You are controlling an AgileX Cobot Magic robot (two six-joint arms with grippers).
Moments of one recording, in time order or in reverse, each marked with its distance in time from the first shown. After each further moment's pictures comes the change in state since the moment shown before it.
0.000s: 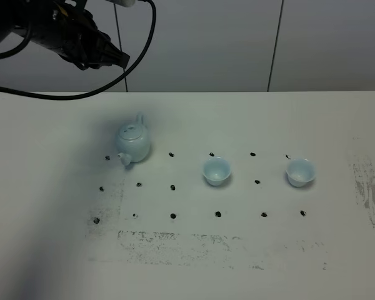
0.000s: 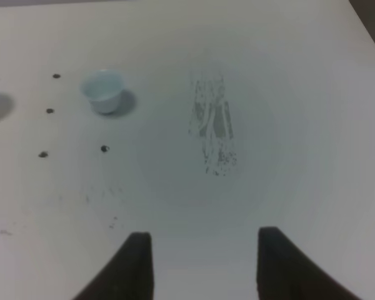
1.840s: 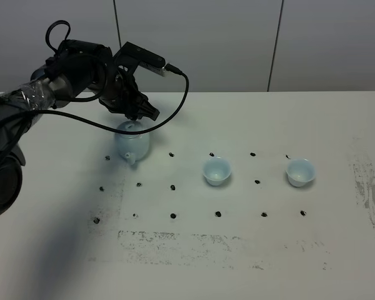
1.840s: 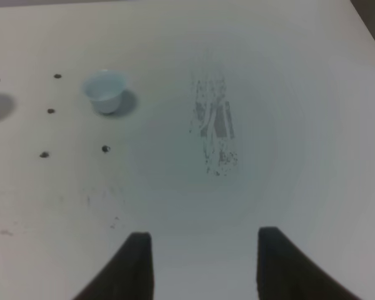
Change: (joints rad) left arm -0.044 0.398 -0.204 0.119 -0.027 -0.035; right arm 0.000 0.000 0.000 0.002 0.000 0.000
